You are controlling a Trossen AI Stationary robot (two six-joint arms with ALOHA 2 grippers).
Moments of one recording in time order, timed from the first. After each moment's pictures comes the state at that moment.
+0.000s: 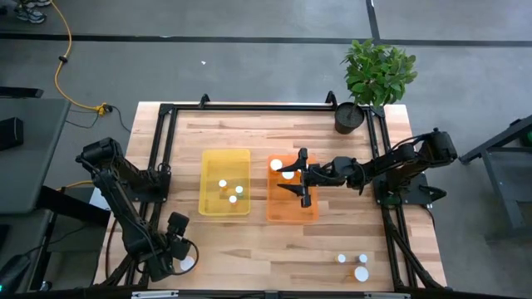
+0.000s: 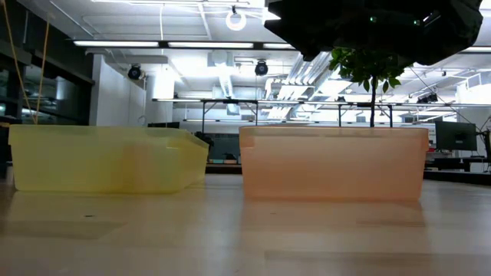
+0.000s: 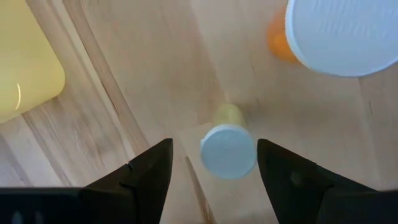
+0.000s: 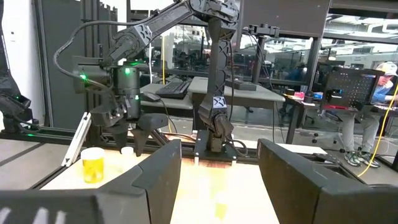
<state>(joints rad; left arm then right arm) -0.98 1.57 0.96 -0.98 -0.17 -0.70 0.10 1.53 0.54 1.13 0.03 -0.11</state>
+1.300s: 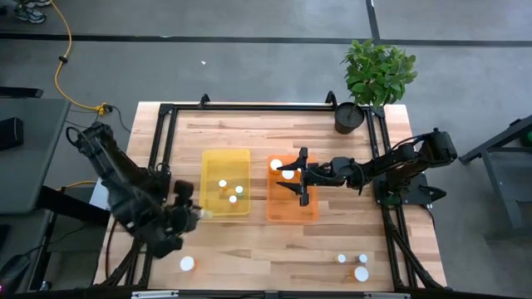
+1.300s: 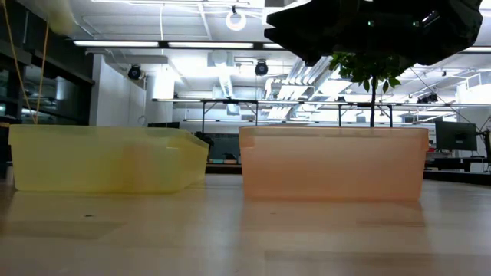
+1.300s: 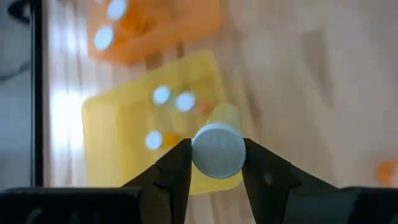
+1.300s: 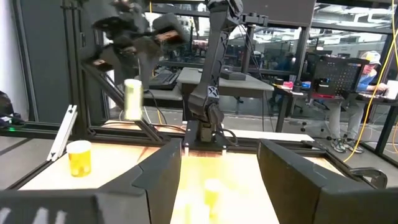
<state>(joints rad) -0.75 1.36 1.28 -1.29 -0.60 -0.52 0.10 1.53 0.54 1.10 0.08 -0.10</state>
